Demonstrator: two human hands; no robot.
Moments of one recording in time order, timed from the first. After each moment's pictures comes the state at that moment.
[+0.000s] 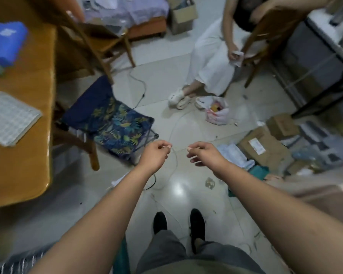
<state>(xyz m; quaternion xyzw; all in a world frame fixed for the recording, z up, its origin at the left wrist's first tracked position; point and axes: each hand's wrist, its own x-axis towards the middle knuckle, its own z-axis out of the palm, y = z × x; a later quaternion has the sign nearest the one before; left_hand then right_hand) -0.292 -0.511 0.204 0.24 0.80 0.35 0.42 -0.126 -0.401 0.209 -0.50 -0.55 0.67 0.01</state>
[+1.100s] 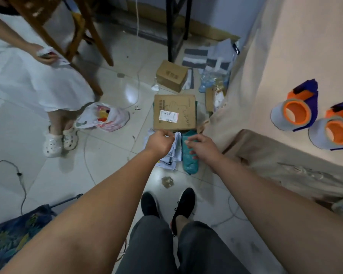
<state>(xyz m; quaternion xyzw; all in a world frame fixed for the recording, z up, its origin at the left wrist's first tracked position) 0.020 -0.130 0.016 0.55 0.64 0.01 0.54 0.172 -0.203 0.019 -0.75 -0.20 0.57 0.26</state>
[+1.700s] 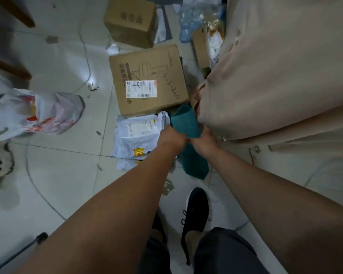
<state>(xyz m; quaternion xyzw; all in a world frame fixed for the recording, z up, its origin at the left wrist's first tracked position) 0.114 -0.105 -0.355 0.60 0.60 -0.14 0.51 0.211 -0.179 -0.373 -0.83 -0.12 0.49 0.25</state>
